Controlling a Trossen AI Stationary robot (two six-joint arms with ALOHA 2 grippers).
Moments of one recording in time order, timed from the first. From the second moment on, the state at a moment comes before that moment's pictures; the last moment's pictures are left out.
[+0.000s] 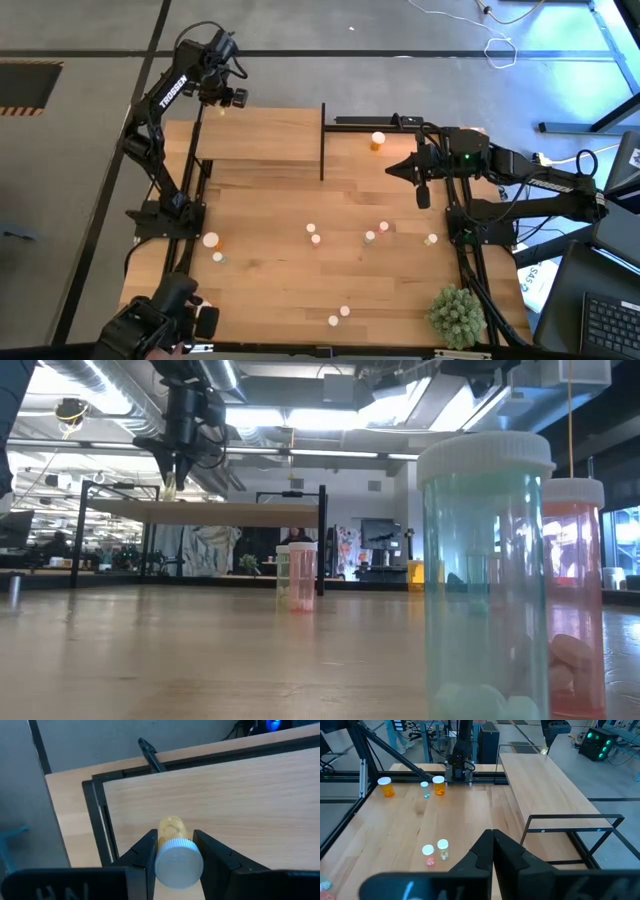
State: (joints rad) left arm 1.14 1.71 1.78 -1.40 -0.19 -0.28; right arm -0.22 0.84 0.92 -0.41 -0.15 -0.09
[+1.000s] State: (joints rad) left arm 1.15 1.71 1.69 -1.33 -0.22 -0.30; right arm -0.22 0.84 0.92 -0.41 -0.15 -0.09
